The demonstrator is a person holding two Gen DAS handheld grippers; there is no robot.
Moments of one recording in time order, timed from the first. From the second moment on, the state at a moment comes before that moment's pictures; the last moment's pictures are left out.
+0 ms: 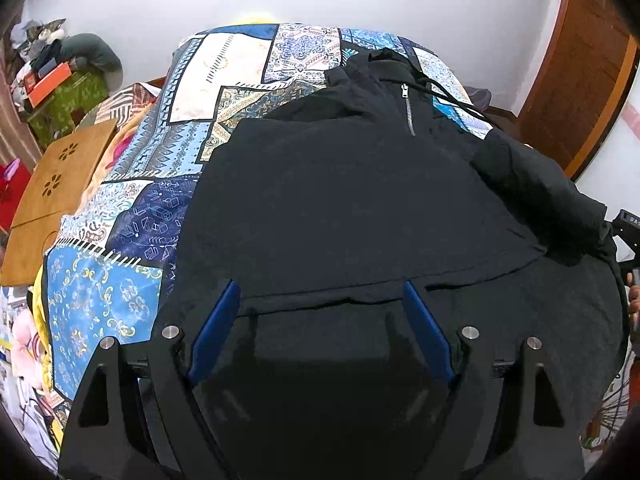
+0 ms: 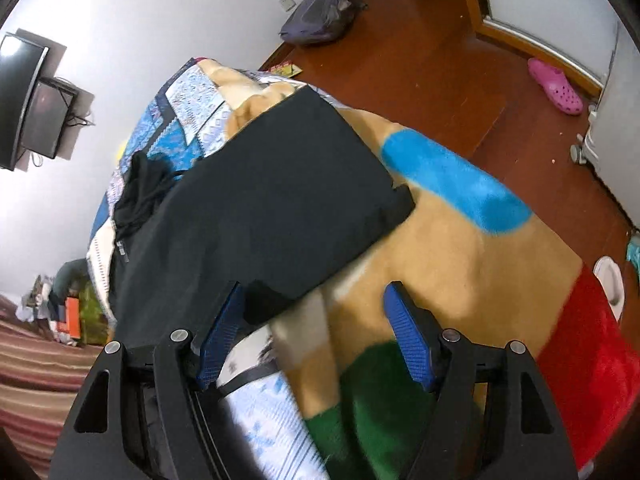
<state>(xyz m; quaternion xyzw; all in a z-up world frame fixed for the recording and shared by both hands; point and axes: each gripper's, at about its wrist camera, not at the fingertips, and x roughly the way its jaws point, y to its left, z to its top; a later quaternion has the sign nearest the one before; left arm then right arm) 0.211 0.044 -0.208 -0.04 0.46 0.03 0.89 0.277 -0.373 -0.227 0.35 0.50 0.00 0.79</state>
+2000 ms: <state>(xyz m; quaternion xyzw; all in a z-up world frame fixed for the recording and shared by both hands) 0.200 0.119 -0.225 -0.15 0.47 0.06 0.87 0.219 -0.187 -0.119 -0.05 0.43 0.14 0.89</state>
